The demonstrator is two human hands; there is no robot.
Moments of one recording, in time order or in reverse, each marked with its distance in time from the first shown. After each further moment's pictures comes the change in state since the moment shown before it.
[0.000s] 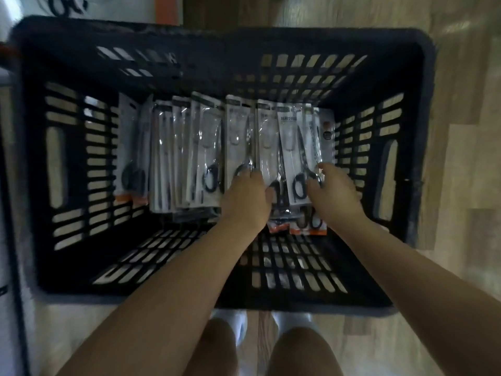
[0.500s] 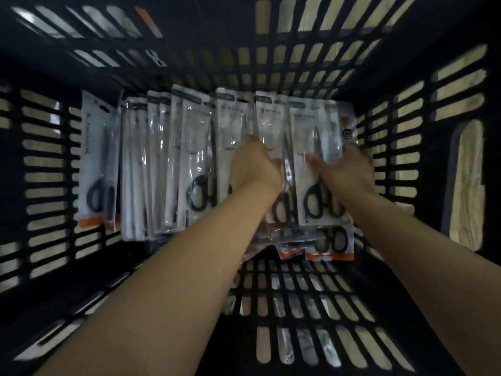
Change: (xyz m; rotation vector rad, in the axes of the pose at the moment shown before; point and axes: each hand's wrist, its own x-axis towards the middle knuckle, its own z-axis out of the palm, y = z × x) left_hand 0.095 0.004 0.031 -0.357 0.137 -0.271; right_hand 0.101 0.028 0.049 0.211 0.106 0.171
